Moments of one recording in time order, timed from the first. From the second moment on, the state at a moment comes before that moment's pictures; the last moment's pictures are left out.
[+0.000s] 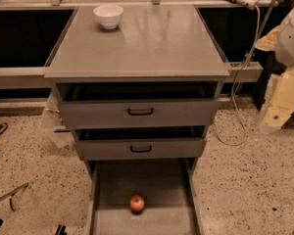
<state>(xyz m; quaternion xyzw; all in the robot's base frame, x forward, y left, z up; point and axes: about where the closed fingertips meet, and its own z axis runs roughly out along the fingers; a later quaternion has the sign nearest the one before) 0.438 -0.217 0.976 -0.60 0.78 -0.03 0.16</state>
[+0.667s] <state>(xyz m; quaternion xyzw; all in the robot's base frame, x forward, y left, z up) 0.439 -0.216 0.969 -0.61 0.78 -0.02 0.17</state>
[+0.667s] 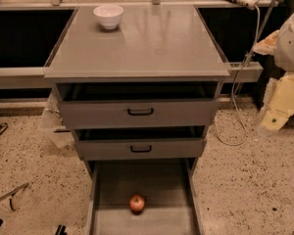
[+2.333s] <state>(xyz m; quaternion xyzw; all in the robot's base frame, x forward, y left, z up) 0.461 -0.214 0.703 -0.56 0.80 0.07 0.21</state>
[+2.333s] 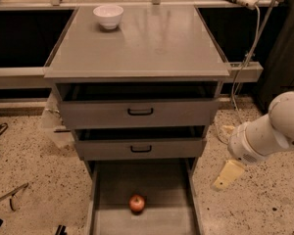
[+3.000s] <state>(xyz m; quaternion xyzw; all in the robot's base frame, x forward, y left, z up) 0.475 -0.185 0.633 -0.57 0.78 0.10 0.22</state>
